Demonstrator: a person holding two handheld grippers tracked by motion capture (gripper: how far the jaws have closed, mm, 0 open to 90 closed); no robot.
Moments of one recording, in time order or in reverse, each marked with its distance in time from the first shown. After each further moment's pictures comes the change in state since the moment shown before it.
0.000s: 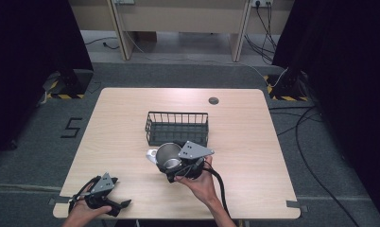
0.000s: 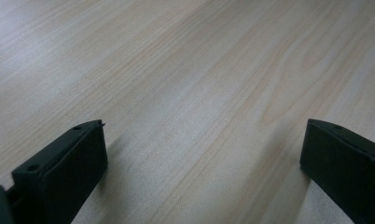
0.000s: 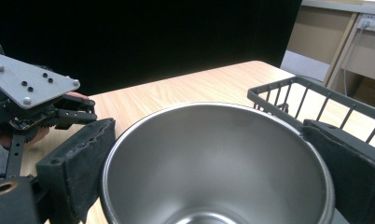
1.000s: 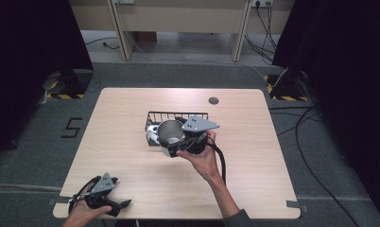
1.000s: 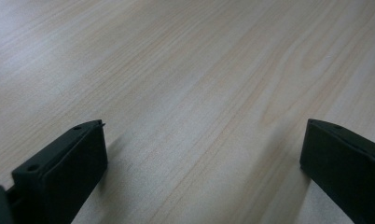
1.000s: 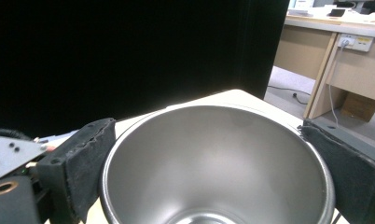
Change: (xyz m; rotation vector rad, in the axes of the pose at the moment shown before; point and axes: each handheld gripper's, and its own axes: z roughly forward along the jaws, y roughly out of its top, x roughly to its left) left arm 0.000 0.000 0.000 -0.004 0.000 -0.003; right arm -0.043 0.057 0.000 -0.057 -0.023 0.025
